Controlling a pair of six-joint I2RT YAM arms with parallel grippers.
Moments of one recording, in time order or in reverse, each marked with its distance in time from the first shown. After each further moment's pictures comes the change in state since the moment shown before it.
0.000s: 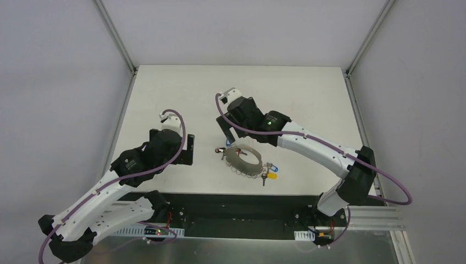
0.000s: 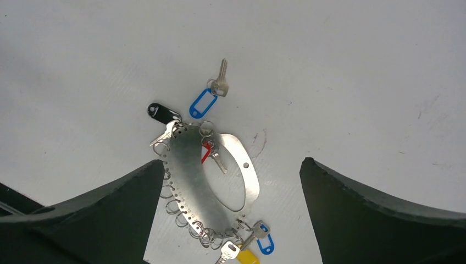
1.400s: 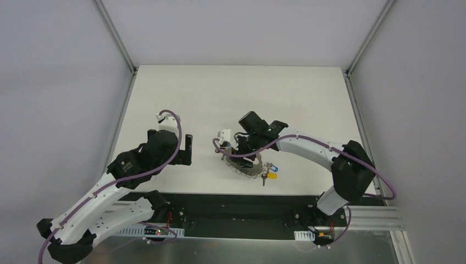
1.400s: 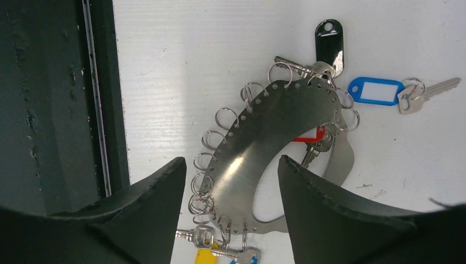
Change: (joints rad) left arm 0.019 -0.026 -0.001 0.000 0.021 0.003; right arm -0.123 0.002 -0.340 0.098 -0.807 -0.740
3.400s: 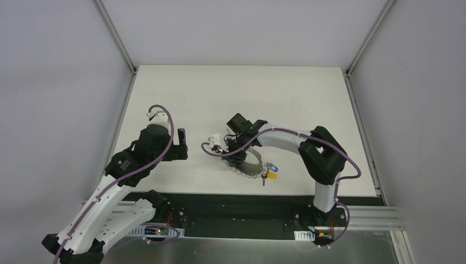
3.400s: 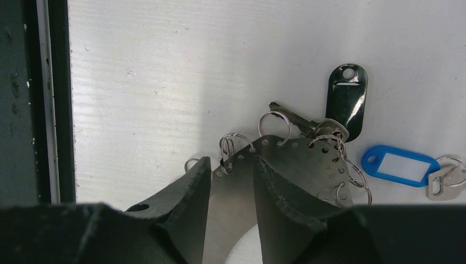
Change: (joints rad) left arm 0.229 -0.010 -0.014 0.030 0.153 -0.002; right arm 0.004 0.288 0.107 0.066 -0.084 -0.128
